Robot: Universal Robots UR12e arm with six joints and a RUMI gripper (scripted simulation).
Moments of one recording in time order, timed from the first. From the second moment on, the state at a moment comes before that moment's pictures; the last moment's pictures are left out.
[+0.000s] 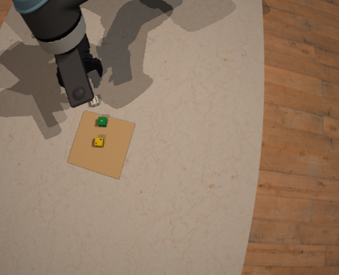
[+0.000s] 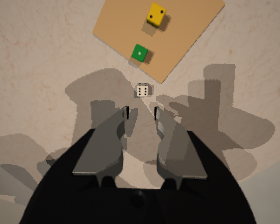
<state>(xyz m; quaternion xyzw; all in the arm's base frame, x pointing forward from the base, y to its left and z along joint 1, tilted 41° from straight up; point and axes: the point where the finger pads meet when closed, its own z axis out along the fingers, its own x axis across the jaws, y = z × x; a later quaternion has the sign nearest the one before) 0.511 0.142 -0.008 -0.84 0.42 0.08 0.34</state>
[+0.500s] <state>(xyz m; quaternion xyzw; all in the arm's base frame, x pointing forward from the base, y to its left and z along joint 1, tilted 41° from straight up) 0.512 0.148 -0.015 -0.84 0.42 0.08 0.34</state>
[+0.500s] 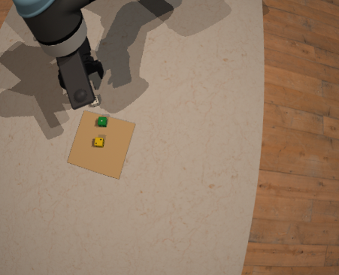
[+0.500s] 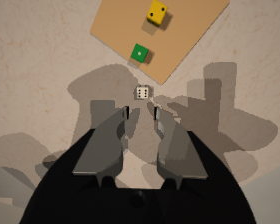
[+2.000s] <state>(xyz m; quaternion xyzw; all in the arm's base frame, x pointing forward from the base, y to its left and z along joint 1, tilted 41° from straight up) 0.519 0.174 -0.046 -0.84 0.42 0.08 0.34</state>
